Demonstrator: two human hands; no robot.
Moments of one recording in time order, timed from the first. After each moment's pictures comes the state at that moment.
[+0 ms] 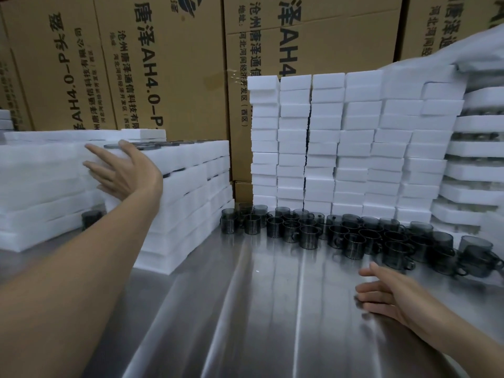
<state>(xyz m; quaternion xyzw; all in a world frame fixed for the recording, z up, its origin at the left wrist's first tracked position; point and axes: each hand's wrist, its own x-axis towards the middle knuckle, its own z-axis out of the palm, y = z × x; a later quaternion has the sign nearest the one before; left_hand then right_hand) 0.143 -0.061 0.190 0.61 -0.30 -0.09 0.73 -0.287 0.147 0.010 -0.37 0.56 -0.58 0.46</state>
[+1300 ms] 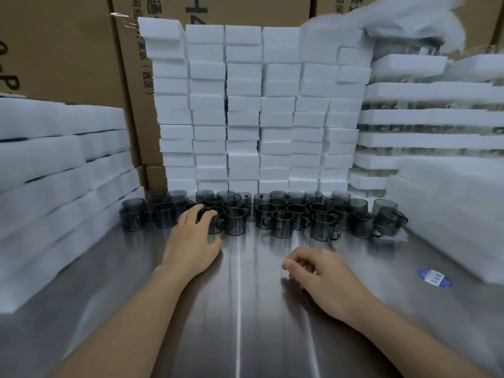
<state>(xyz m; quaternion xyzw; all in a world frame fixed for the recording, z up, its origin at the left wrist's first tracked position) -0.078 -0.078 -0.008 0.44 -0.85 -0.02 0.29 -0.283 0.142 -0.003 -0.59 0.70 -0.39 0.08</state>
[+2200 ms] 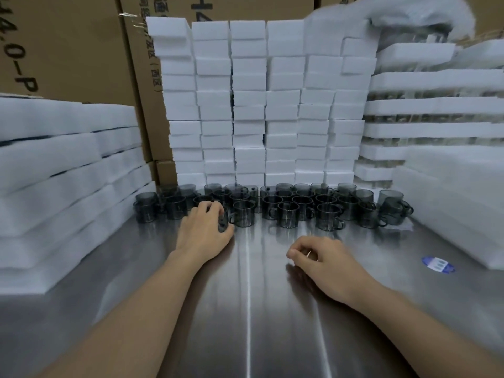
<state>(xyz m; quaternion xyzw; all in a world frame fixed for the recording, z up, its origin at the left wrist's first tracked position) -0.082 -0.078 -0.008 0.44 -0.85 0.04 0.29 -0.286 0.139 -0.006 -0.60 0.70 -0.37 0.06</state>
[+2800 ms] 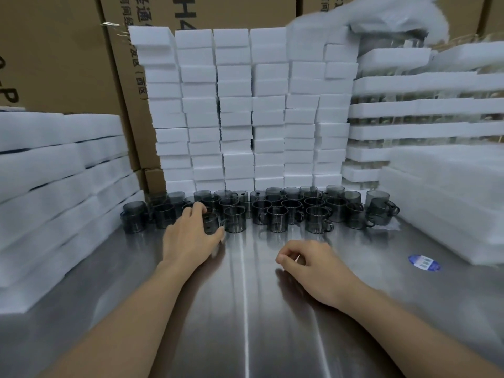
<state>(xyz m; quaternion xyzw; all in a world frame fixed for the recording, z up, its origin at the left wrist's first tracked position) -0.084 -0.075 -0.003 0.48 -0.81 0.03 0.34 -0.283 0.141 -0.003 -0.61 0.70 -0.36 0.08</state>
